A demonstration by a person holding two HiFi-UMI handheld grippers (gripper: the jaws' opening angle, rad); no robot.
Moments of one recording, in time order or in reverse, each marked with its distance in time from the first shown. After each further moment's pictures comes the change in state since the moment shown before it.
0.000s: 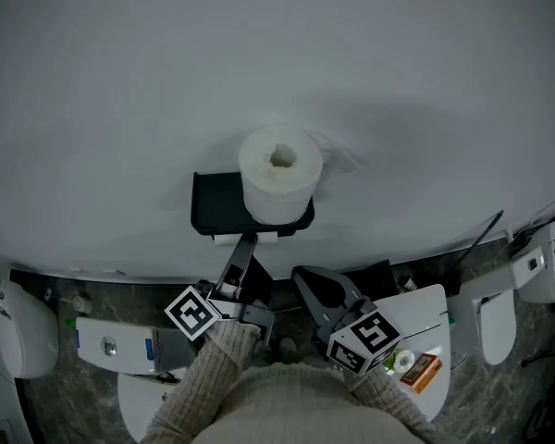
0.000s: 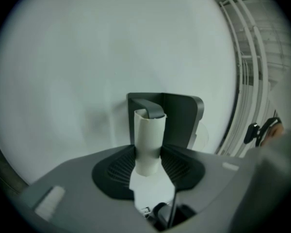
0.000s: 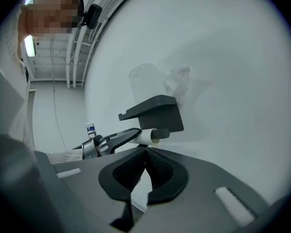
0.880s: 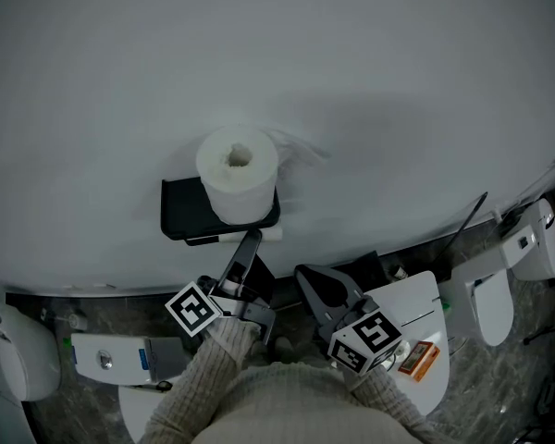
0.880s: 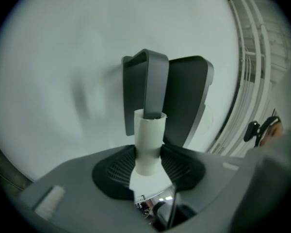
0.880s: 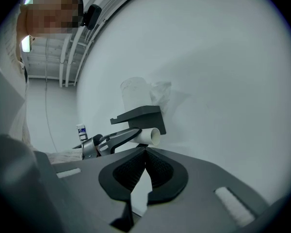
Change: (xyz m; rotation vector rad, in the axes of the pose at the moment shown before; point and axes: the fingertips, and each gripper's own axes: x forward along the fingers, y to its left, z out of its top) left arm 0.030 -0.003 -0.050 -0.027 0.135 -0.034; right arm -0.038 -0.029 0.003 0.013 -0.033 -0.113
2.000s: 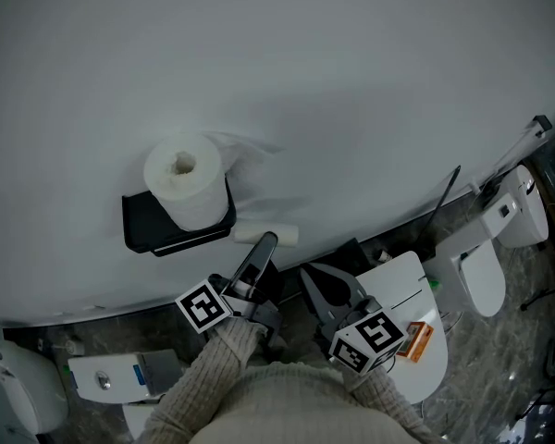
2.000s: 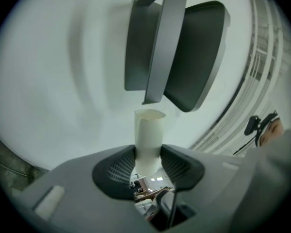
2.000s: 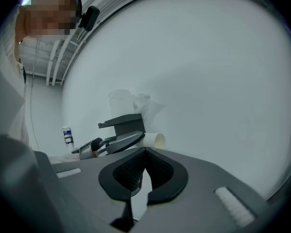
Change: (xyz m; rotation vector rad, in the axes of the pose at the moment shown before) left arm 0.034 0.000 -0.083 -0.083 0.230 -0.037; right arm -0.050 -0.034 0.005 0.023 -0.046 -0.178
